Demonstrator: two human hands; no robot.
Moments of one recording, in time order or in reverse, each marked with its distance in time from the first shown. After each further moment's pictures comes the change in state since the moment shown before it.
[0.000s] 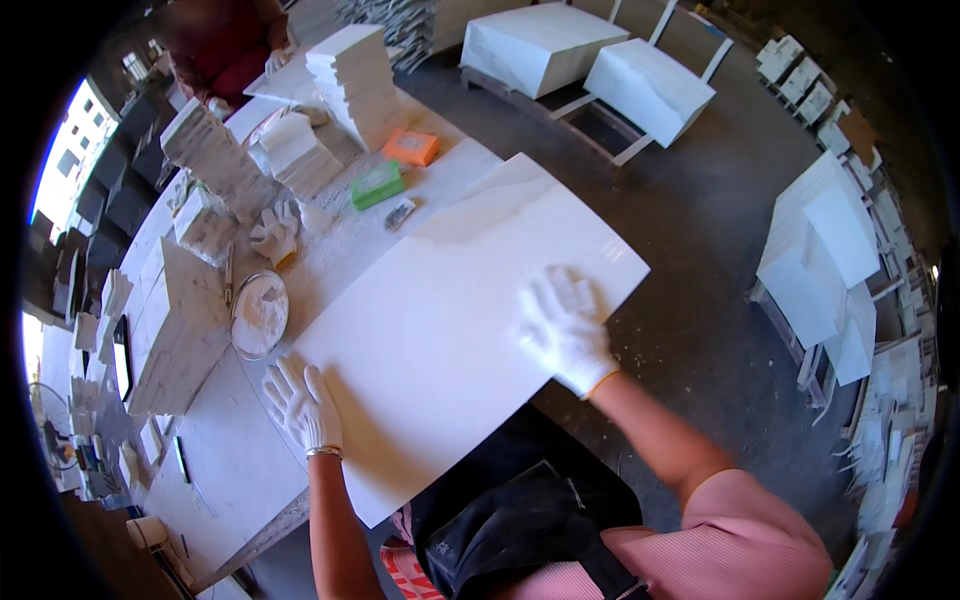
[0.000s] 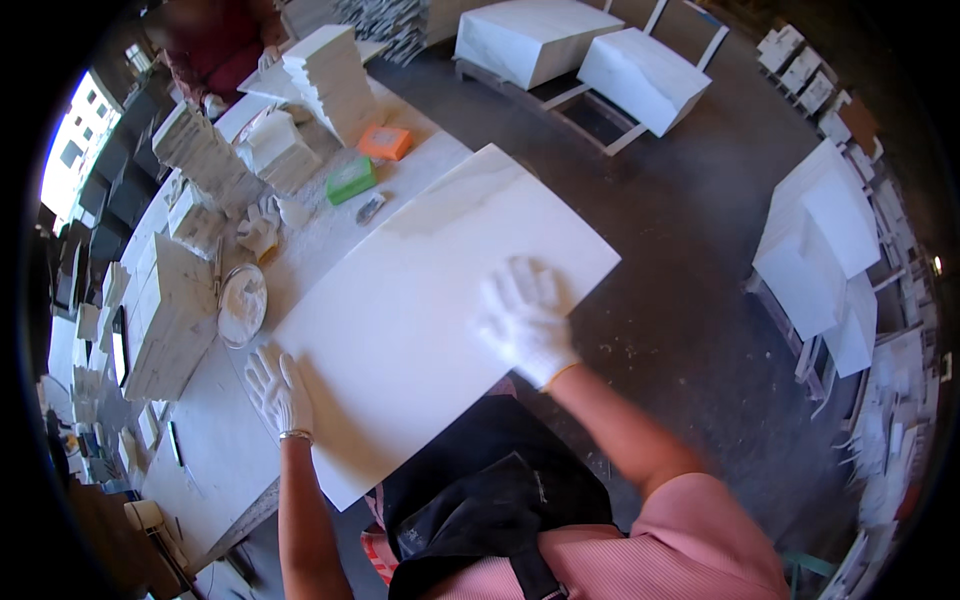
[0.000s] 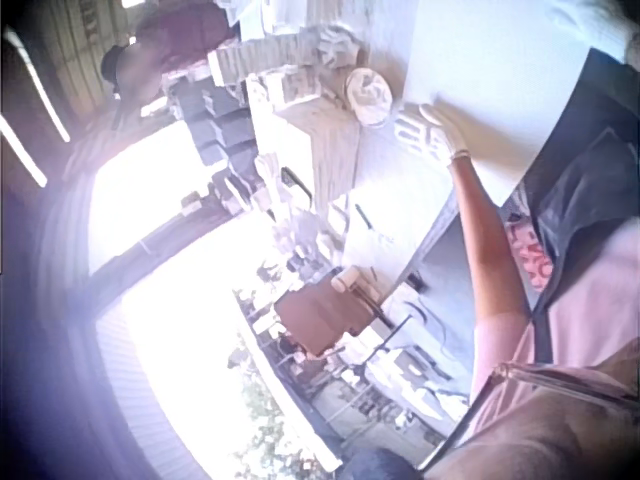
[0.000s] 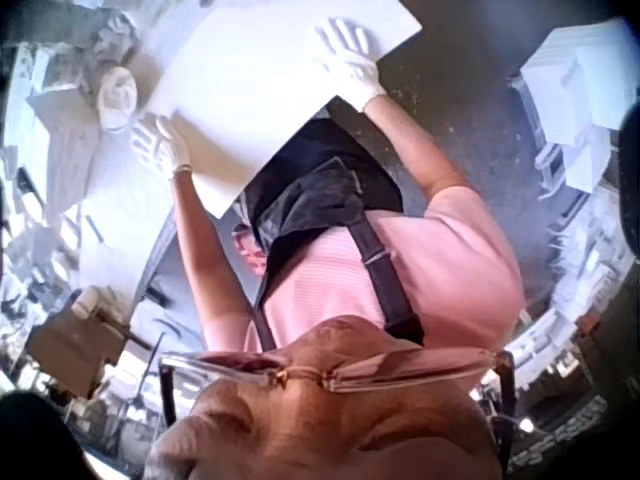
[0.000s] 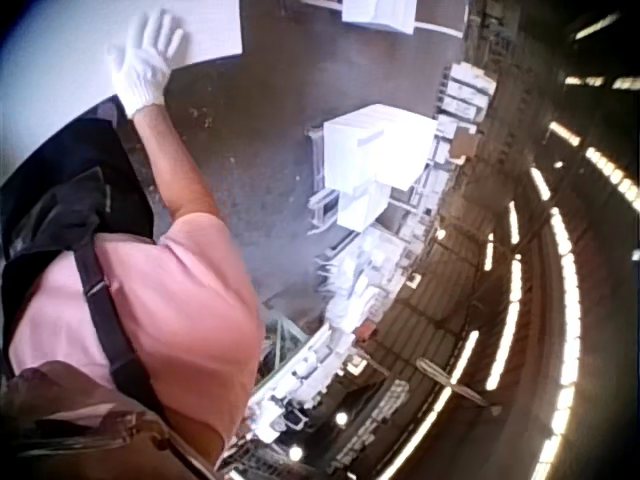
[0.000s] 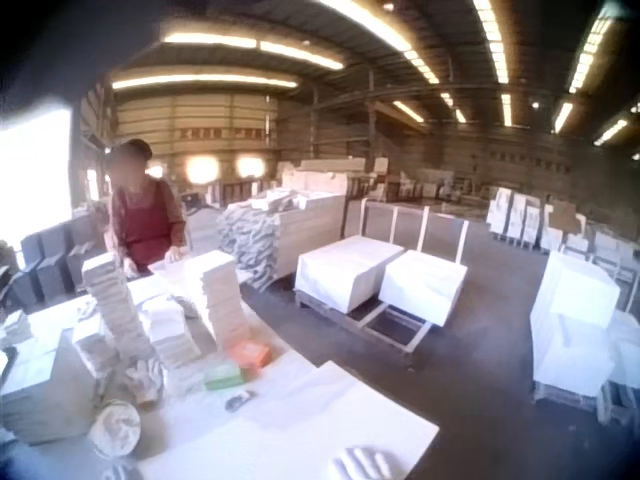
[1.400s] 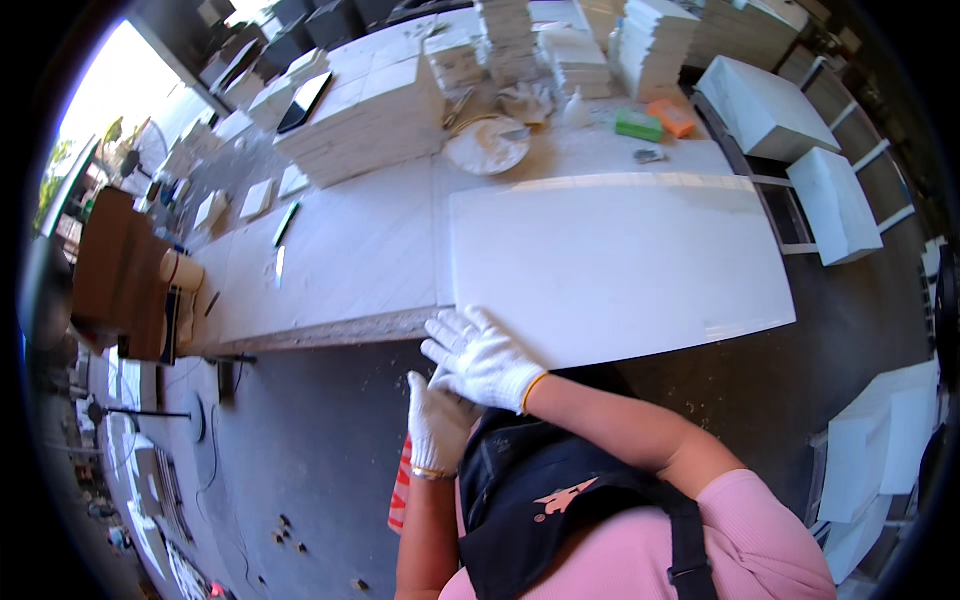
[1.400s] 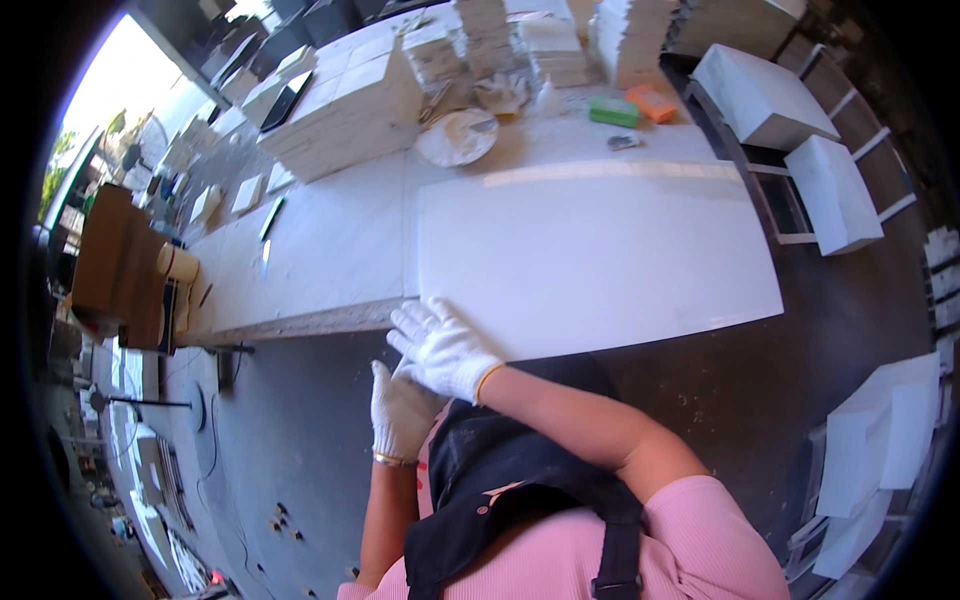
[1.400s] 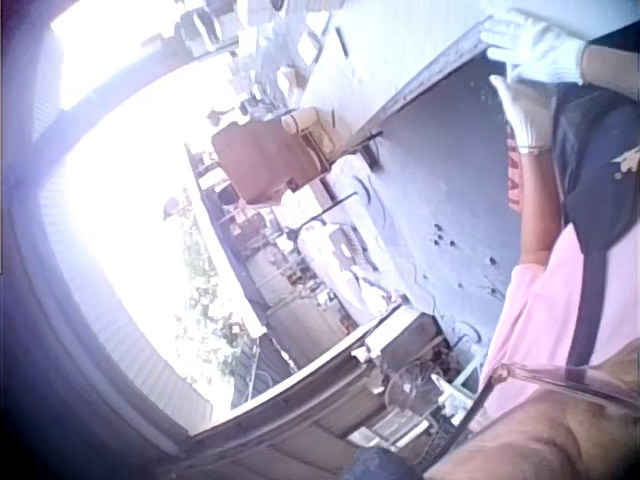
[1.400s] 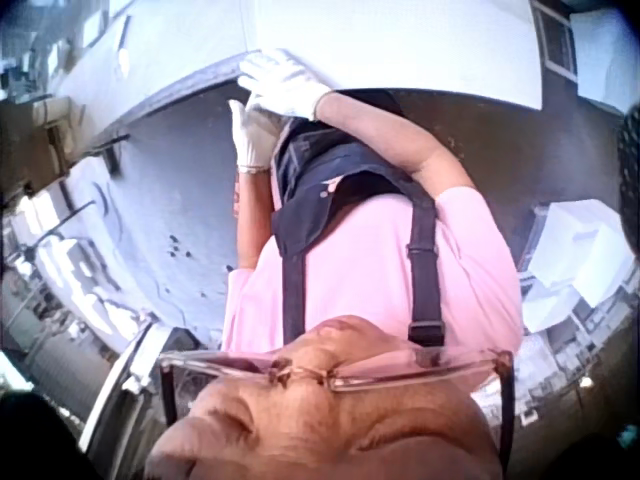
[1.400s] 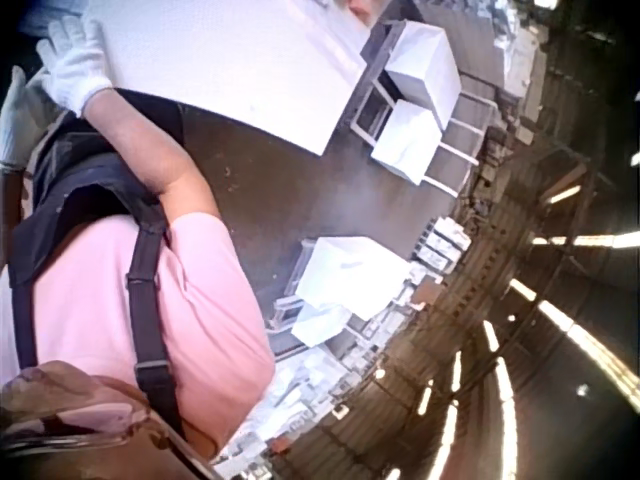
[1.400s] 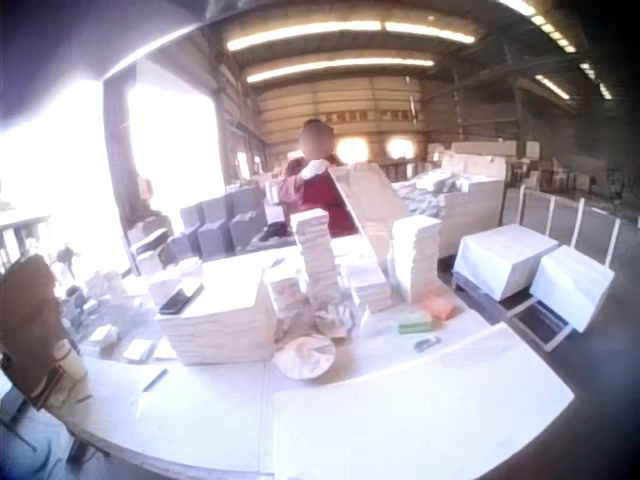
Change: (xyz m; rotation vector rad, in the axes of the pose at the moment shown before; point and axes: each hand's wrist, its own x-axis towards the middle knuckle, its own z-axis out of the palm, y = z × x) left_hand -0.238 -0.084 -0.030 -2.430 -0.380 -0.648; right_hand -0.063 -0.299 0.036 0.316 -0.265 -1.125
